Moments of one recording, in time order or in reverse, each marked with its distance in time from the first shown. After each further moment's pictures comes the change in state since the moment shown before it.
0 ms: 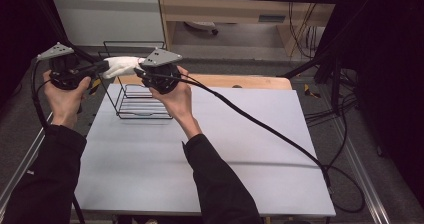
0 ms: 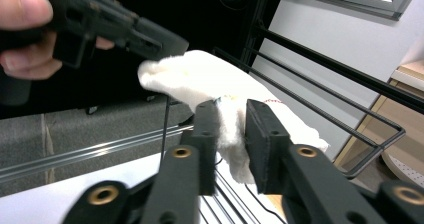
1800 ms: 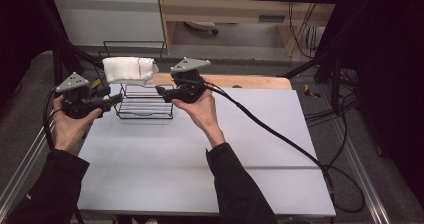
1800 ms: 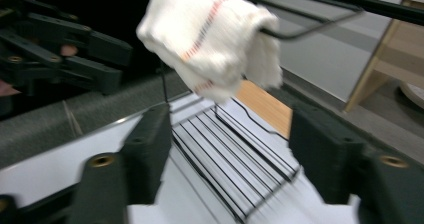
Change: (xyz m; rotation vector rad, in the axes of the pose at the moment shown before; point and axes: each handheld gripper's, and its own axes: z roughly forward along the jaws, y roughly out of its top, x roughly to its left) left arm -0.030 -0.065 -0.006 0.117 -0.017 0.065; right arm -0.022 -0.036 -0.052 0.157 0.003 0.174
